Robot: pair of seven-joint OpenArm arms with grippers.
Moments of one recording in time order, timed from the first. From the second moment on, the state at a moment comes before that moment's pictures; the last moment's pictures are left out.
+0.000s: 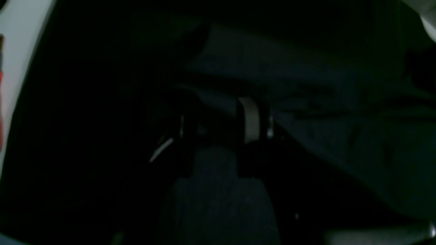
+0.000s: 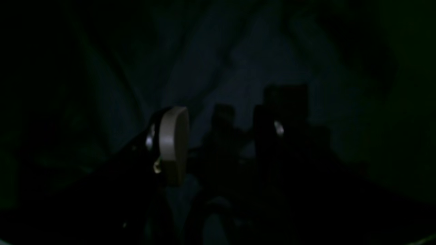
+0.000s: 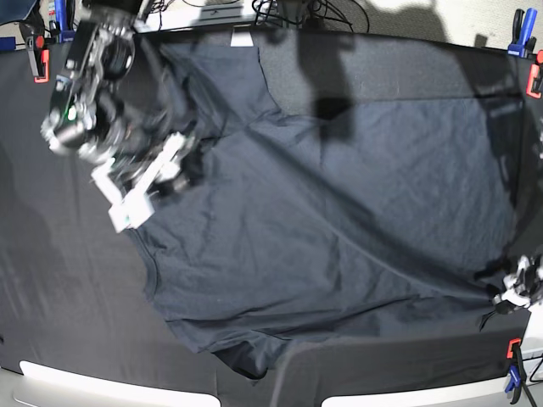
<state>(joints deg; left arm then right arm) -45.7 -30.5 -3.2 19.0 -27.8 -34.1 18.2 -3.7 4.4 21.5 106.6 24.0 33.6 -65.8</state>
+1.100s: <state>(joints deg) 7.7 -19.9 -15.6 82.7 -25.9 -27.0 19.7 15.2 19.2 27.7 62.9 22.2 31.1 -61.0</state>
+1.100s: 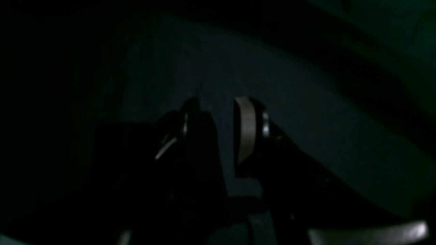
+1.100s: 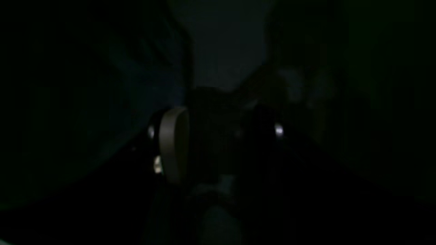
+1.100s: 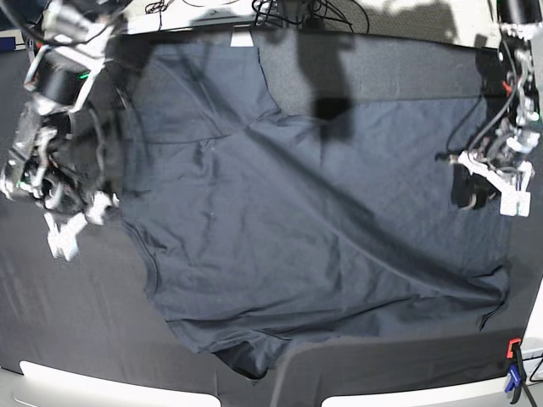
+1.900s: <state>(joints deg) 7.7 -19.4 -15.6 83.0 -22.8 -27.0 22.4 21.7 19.5 13.5 55.1 23.8 35.6 -58.1</state>
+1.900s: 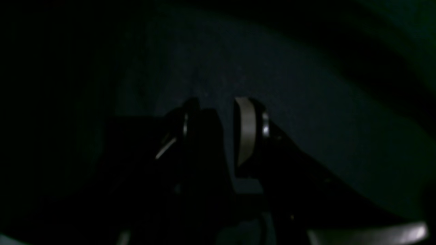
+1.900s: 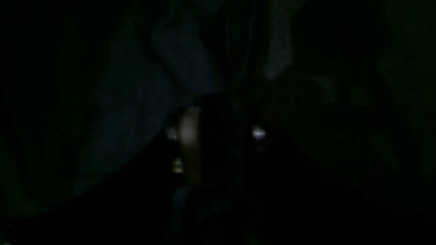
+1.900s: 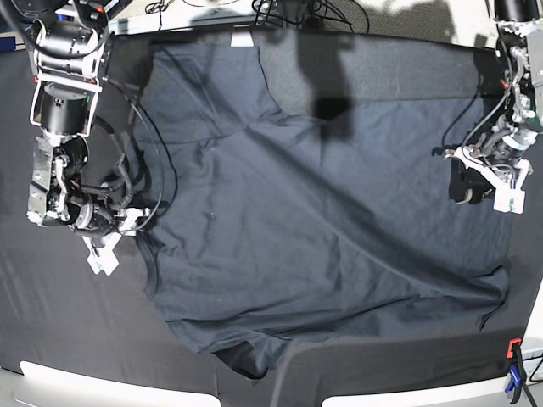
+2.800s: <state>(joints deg) 10.8 -19.4 -15.6 83.0 -19.4 -27.1 25.3 21.2 28.3 13.2 54.7 25.9 37.2 -52.9</state>
